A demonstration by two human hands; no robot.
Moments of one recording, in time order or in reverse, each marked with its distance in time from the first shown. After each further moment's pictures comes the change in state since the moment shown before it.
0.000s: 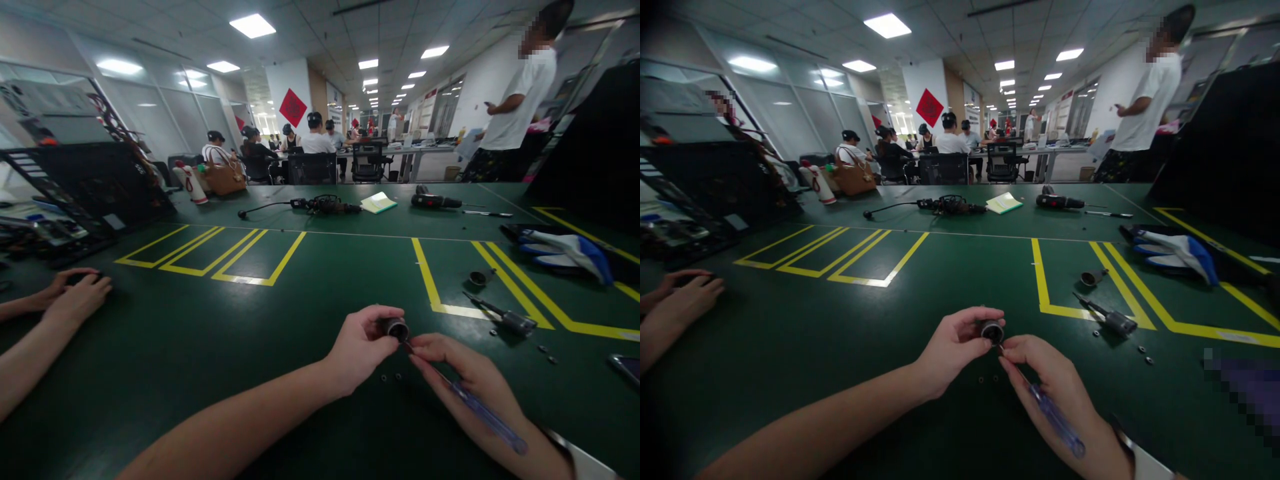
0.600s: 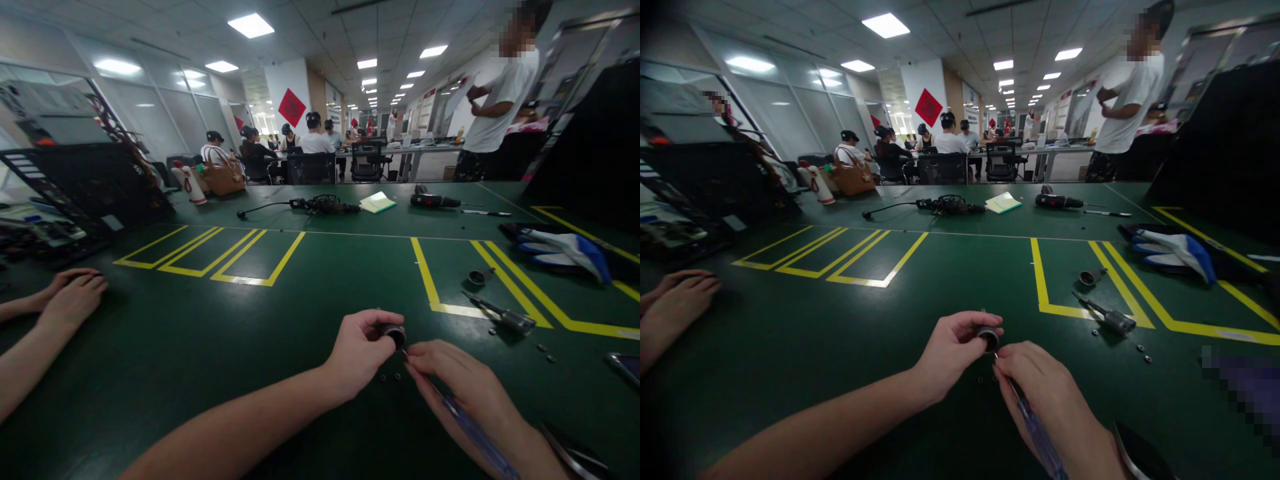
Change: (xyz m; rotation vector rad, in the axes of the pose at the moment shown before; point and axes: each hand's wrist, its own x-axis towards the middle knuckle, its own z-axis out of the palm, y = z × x) left_hand -0.001 -0.007 0.003 0.067 0.068 0.035; right_hand 0.001 -0.013 0.001 -0.151 -0.072 -0.164
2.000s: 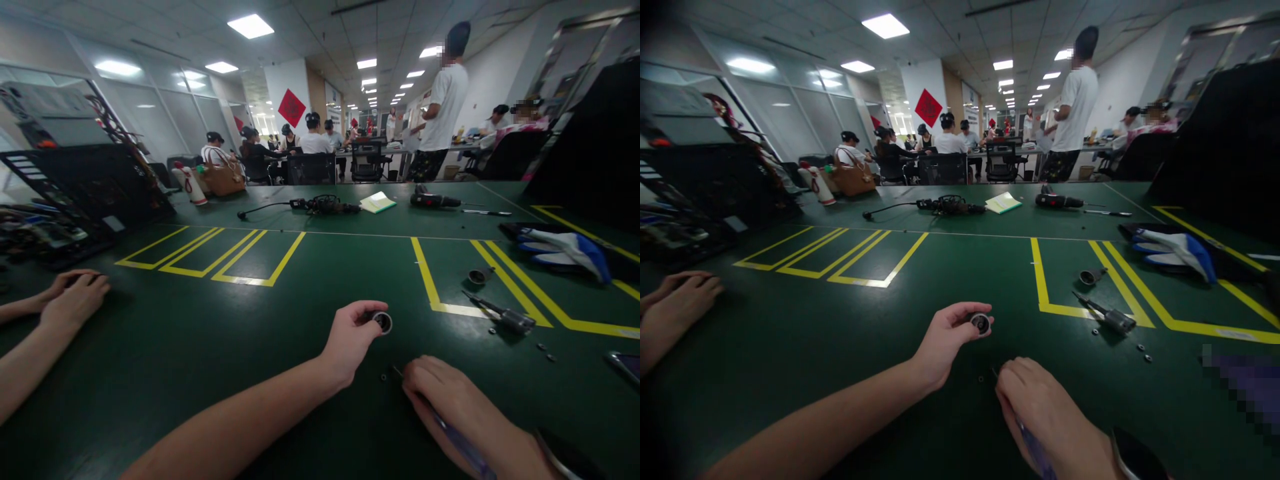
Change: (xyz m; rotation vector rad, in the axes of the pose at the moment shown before) left_hand 0.010 0.000 -0.007 -0.088 0.181 -0.123; right_hand -0.019 0.002 0.005 -0.014 -0.315 0.089
